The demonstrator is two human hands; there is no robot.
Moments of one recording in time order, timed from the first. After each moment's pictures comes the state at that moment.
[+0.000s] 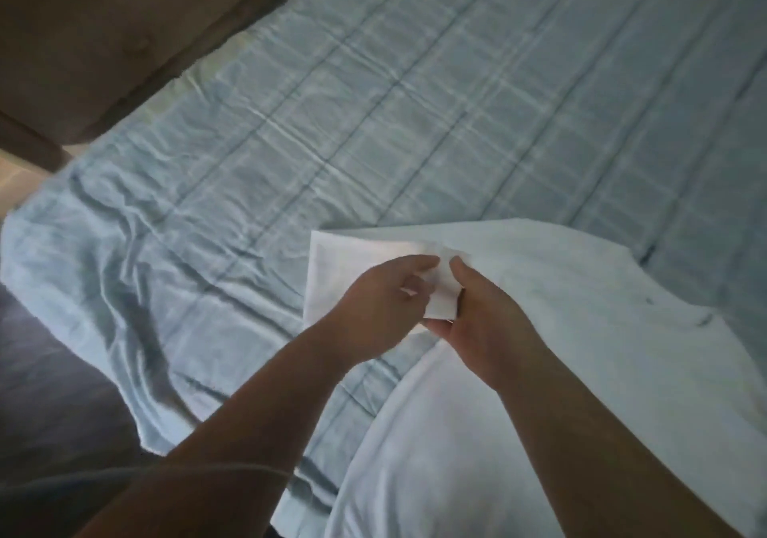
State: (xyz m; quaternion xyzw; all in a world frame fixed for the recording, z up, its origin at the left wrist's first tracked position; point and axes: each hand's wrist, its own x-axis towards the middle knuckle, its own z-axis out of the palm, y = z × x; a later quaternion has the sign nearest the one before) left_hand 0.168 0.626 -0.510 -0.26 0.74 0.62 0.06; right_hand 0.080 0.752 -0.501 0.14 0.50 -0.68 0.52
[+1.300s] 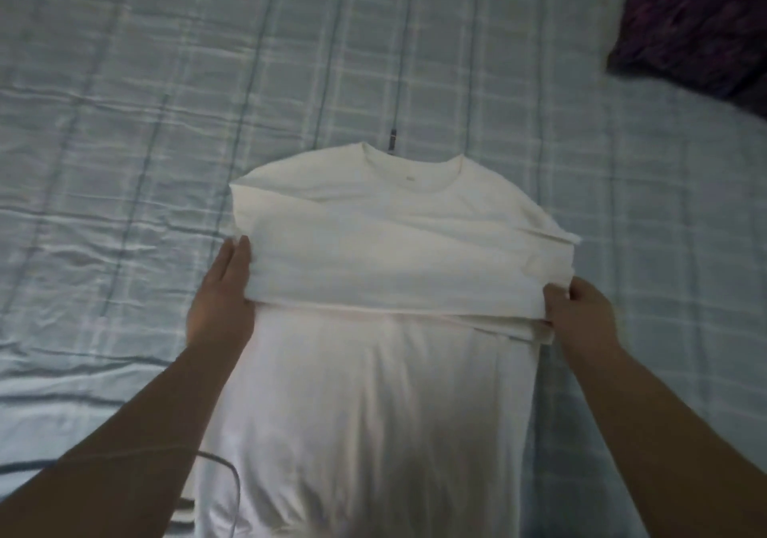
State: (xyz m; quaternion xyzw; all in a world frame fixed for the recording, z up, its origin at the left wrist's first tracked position) left_hand 0.133 0.738 -0.618 -0.18 0.95 0.24 0.02; right_hand 0.062 1.183 -0.562 0.32 0.87 -0.37 0.12
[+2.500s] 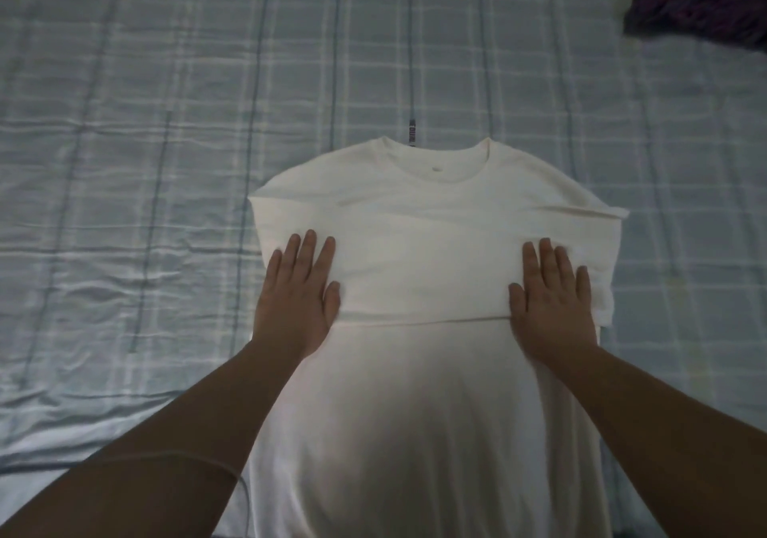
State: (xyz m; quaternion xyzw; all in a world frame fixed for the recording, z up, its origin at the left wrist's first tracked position) left_hand 0.103 0.751 -0.646 0.05 0.99 0.07 0.10; right_hand 0.093 1.120 -0.642 0.02 0.99 -0.01 0.13
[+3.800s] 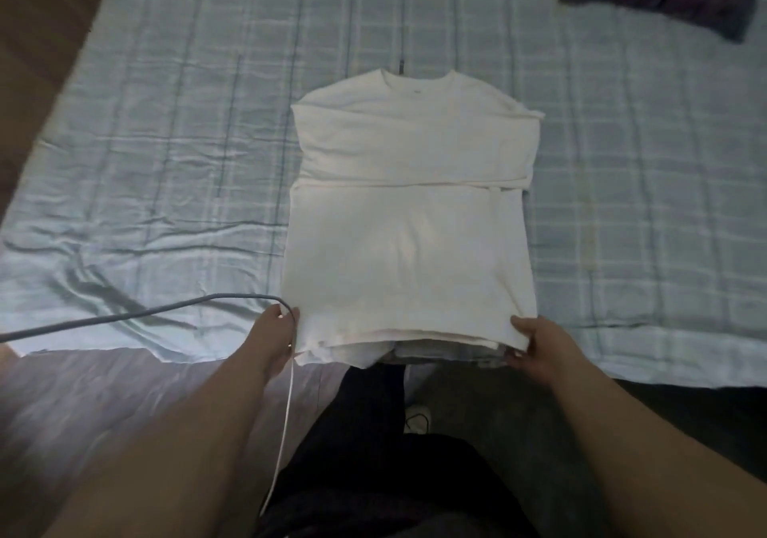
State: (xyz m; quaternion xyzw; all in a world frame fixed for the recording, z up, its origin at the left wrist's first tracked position) left_hand 0.421 0.756 -0.532 -0.45 0.62 0.60 0.23; right_hand 0.387 1.166 -0.507 0.54 0.46 -0.66 0.25
